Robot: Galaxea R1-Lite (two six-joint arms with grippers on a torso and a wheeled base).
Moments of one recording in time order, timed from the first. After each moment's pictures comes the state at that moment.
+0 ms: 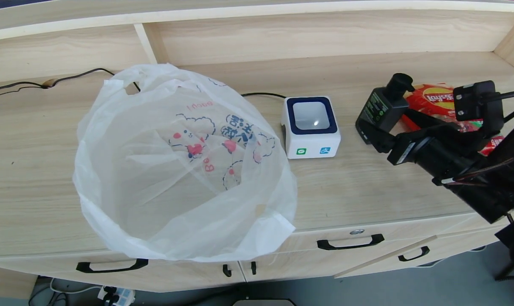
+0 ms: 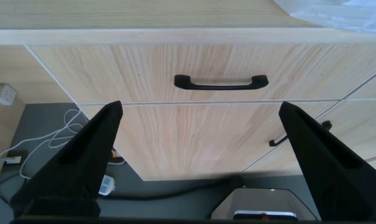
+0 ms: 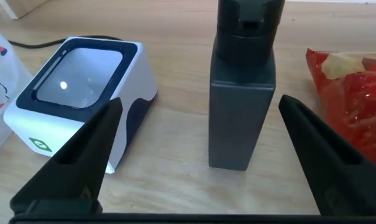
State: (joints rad) left arm 0.00 0.00 0.00 -0.02 0.00 0.02; right arm 0.32 1.64 -0.63 -1.26 0.02 -0.08
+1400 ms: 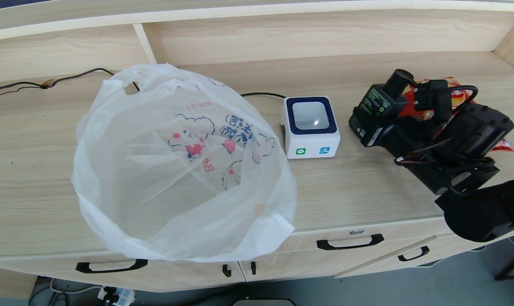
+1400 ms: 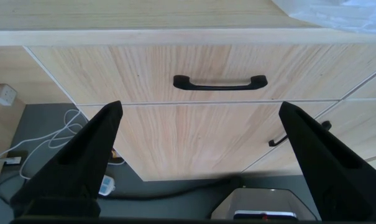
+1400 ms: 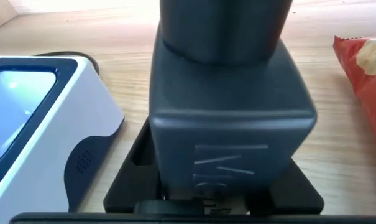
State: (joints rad) left arm 0.00 0.00 0.00 -0.02 0.00 0.02; right arm 0.29 1.87 -0.86 -1.30 0.02 0.00
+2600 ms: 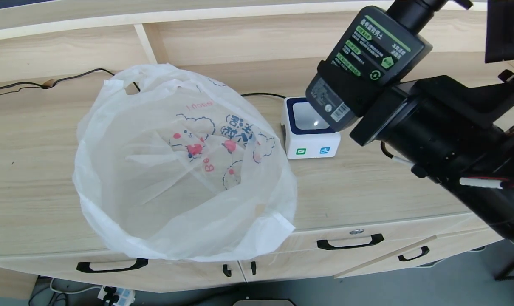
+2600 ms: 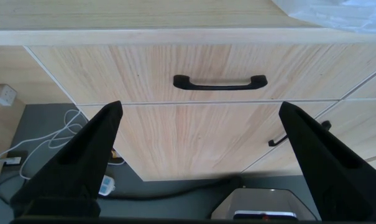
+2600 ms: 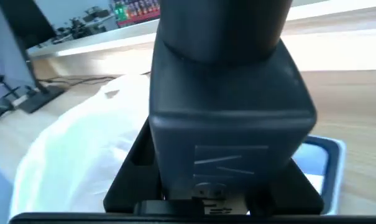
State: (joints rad) left arm 0.00 0.00 0.00 -0.02 0.00 0.02; right arm 0.84 1.53 -0.83 -1.13 -0.10 0.00
